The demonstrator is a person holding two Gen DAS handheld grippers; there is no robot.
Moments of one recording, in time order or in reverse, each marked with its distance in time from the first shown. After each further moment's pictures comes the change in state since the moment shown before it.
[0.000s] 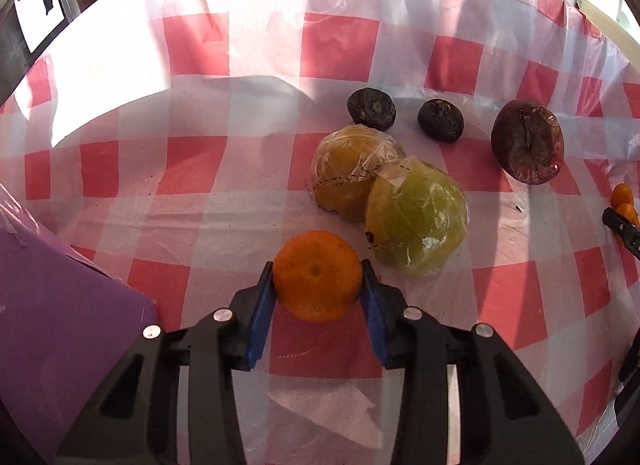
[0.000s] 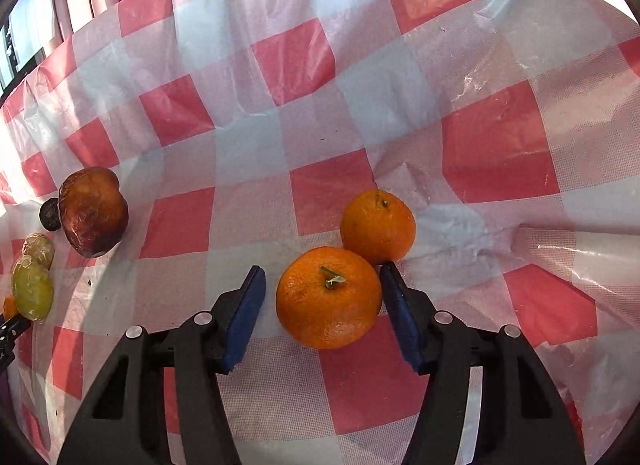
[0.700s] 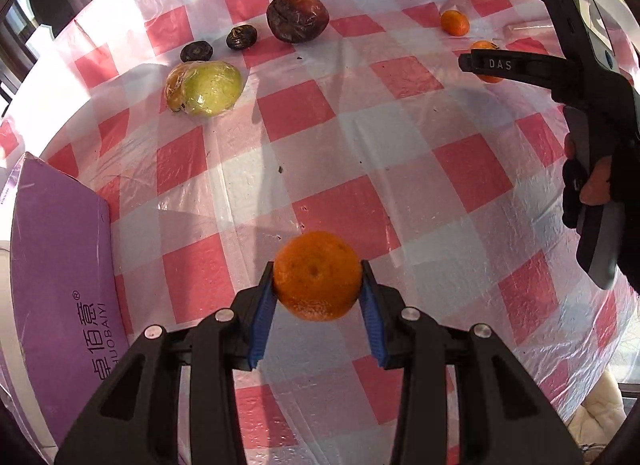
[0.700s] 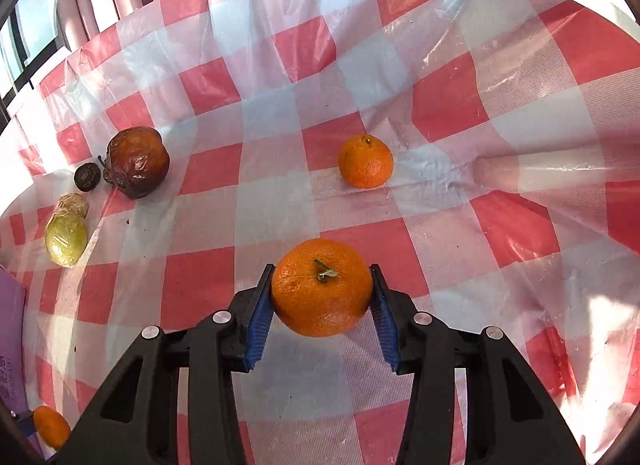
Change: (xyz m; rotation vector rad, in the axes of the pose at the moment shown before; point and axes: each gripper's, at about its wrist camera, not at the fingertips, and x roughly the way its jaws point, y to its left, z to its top) left arm -0.108 -0.083 -0.114 0.379 0.162 -0.150; right arm -0.066 -0.005 -0.057 -0.003 0.043 0.038
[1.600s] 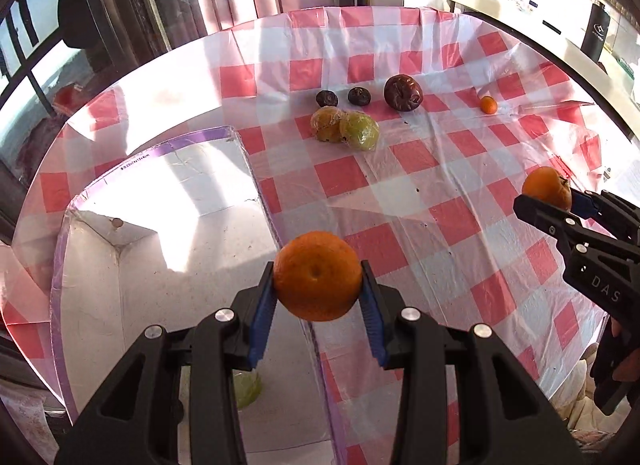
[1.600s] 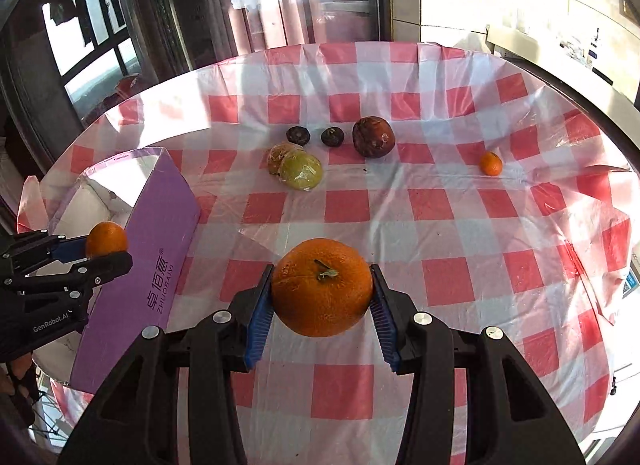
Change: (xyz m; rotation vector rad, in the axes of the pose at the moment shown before) left arm -0.115 0.162 -0.072 -0.082 -0.211 -0.009; right arm -0.176 0.189 -0.068 -0.179 -0.078 0.179
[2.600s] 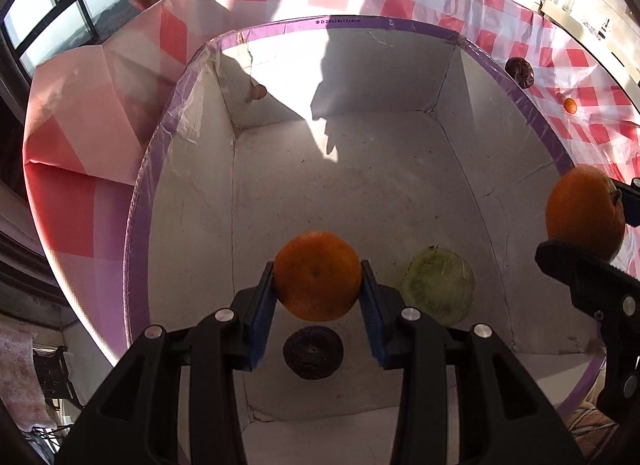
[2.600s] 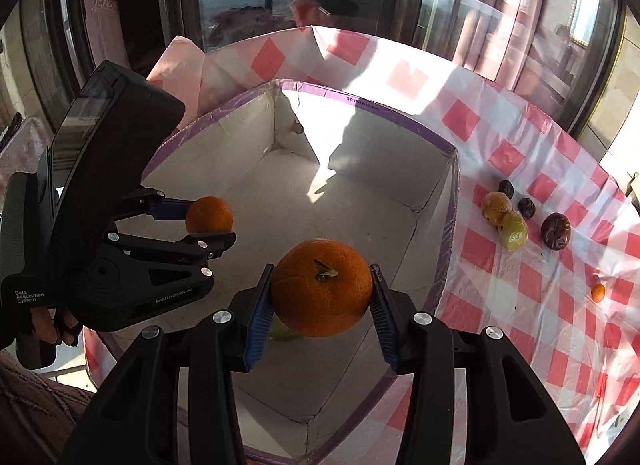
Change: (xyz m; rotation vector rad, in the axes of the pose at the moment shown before) left arm 0.017 0.172 -0.103 -0.184 0.107 0.070; right arm 0.026 0.242 -0.019 -0.501 0.118 0.153
